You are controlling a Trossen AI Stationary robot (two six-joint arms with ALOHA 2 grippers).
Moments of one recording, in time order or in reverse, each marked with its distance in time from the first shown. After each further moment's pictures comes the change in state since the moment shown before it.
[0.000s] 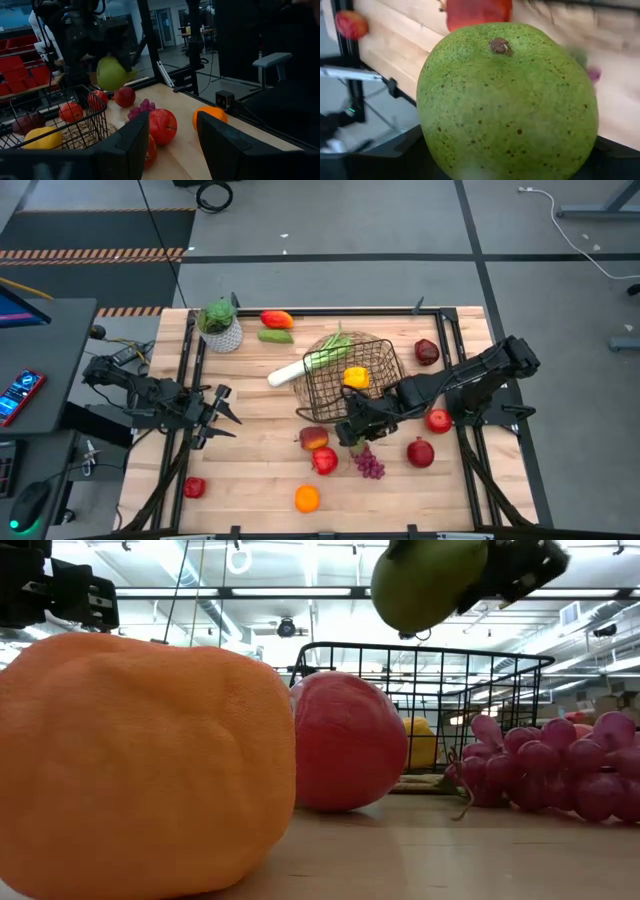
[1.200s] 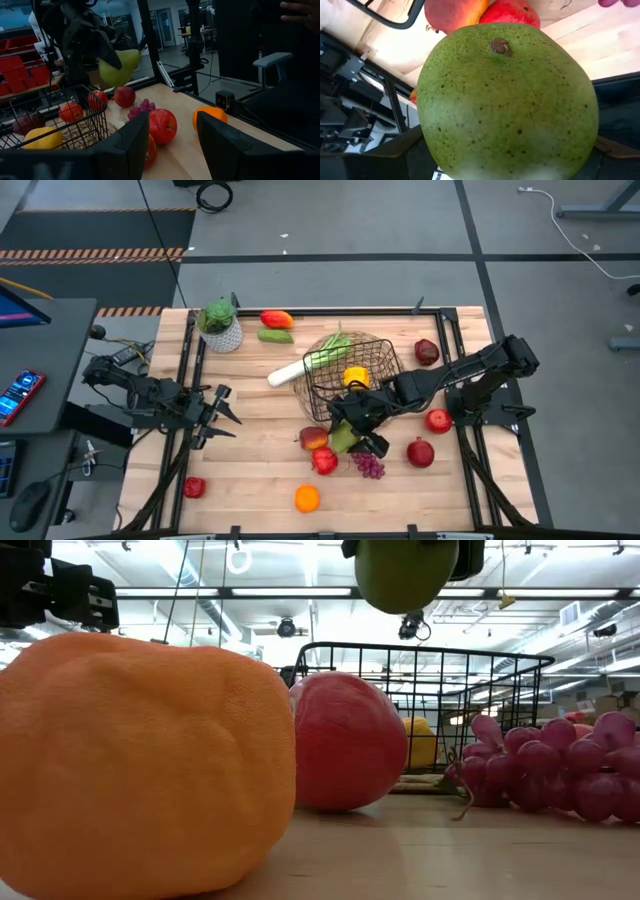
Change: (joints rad) left arm 0.000 0.000 0.000 0.000 0.000 0.000; right arm -0.034 0.001 0.000 0.177 -0.064 0.928
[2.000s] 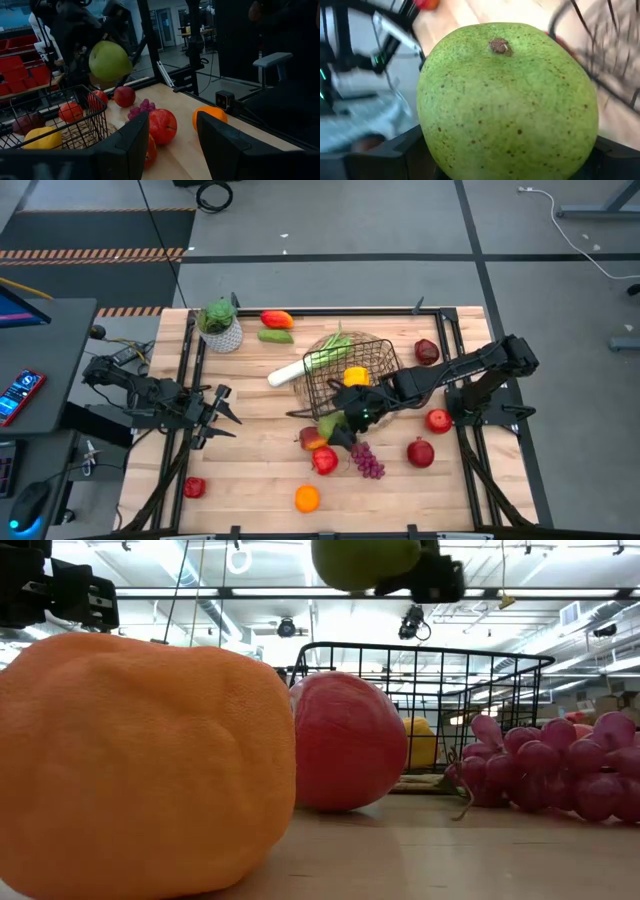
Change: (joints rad) left arm 0.000 0.000 0.000 0.000 0.000 0.000; right arm -0.027 0.000 0.000 0.024 0.028 -1.595
